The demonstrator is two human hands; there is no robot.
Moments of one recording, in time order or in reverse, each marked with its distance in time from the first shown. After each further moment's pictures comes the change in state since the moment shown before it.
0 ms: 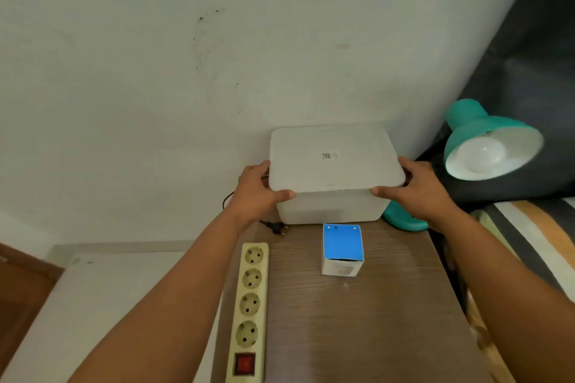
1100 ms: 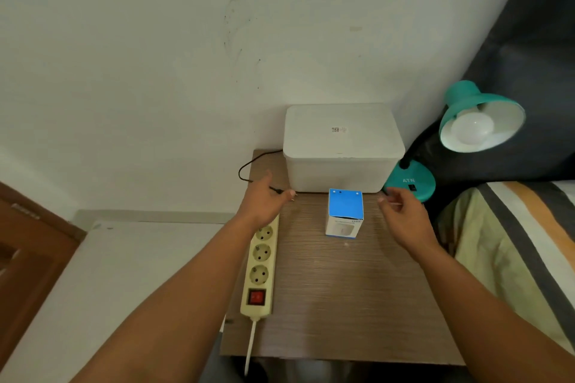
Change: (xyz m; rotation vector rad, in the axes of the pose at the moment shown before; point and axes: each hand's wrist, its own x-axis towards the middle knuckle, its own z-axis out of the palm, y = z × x) left_hand -0.096 -0.010 0.018 0.135 0.049 -0.197; right_hand -0.123 -0.009 0.048 0.106 0.129 0.165
